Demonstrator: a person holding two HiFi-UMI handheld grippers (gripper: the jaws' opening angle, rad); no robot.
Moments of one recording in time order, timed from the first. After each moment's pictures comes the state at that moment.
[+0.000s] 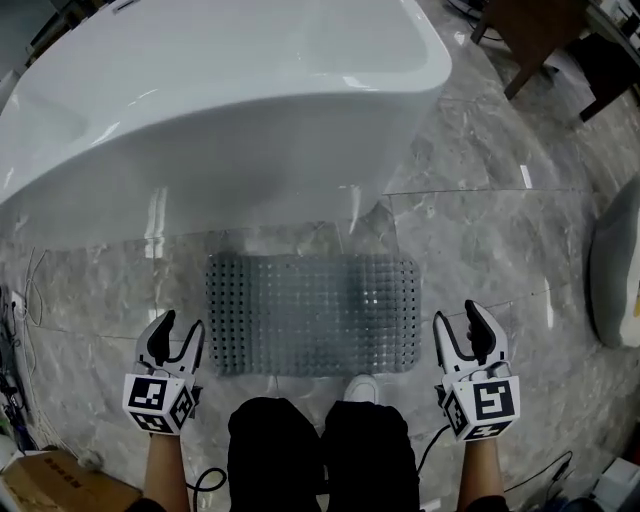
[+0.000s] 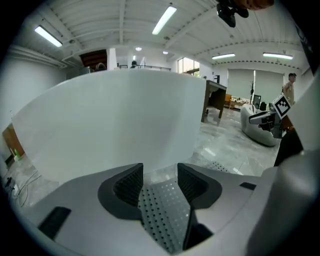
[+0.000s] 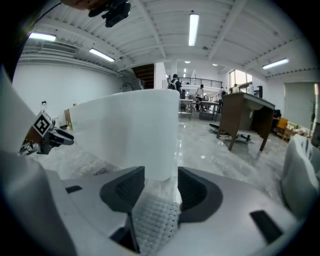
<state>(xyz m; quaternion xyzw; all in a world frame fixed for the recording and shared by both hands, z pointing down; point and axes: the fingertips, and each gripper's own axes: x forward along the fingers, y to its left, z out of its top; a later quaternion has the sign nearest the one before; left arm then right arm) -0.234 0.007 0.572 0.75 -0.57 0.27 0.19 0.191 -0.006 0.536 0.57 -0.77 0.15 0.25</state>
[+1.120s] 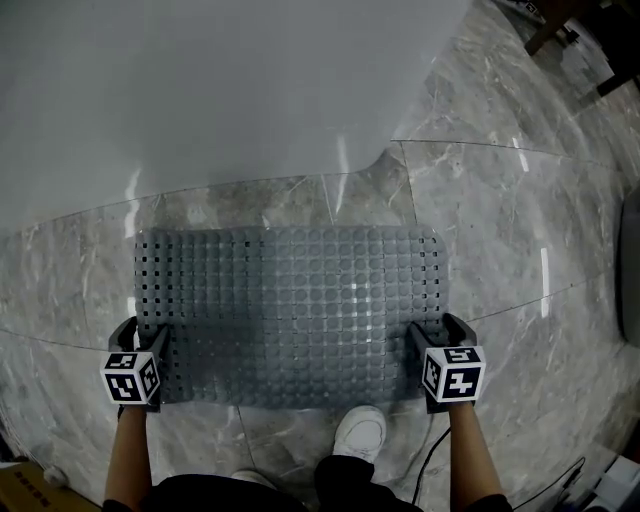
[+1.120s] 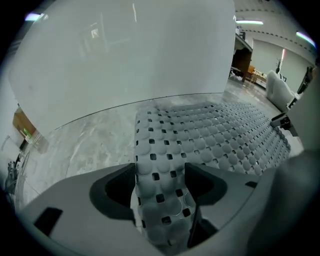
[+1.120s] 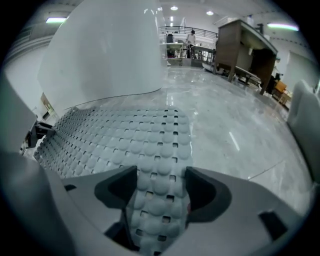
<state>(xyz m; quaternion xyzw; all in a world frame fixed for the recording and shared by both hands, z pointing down) -0.318 0.047 0.918 0.64 -0.57 0.41 0.31 0.241 0.047 0.930 0.54 -0.65 0.35 0.40</state>
